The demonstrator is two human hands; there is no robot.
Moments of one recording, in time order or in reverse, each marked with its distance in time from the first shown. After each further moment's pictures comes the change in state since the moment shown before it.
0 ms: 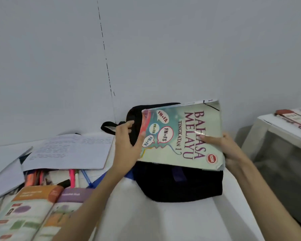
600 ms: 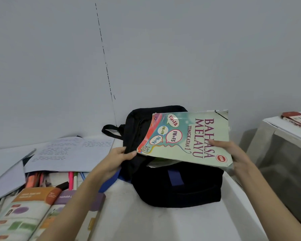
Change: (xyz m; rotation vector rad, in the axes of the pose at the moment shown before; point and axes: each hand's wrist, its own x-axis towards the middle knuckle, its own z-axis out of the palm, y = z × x) left_hand 0.003 -0.038 -0.011 -0.430 -0.441 -0.652; right_hand 0.030 0.021 -0.048 0.227 -0.052 0.224
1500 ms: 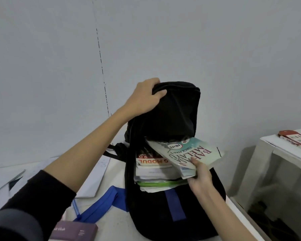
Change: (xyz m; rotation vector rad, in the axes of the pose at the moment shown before) left_hand 0.027 0.216 0.074 0.825 0.217 0.919; right_hand 0.055 0.043 0.069 0.658 0.288 -0.073
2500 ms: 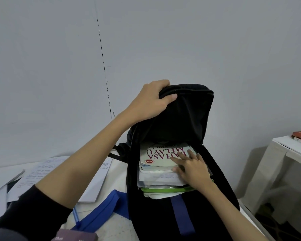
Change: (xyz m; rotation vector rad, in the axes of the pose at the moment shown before) left_hand -0.002 -0.009 0.005 -0.064 -0.078 0.024; right_hand 0.048 0.005 0.010 -2.302 -0.427 -1.046
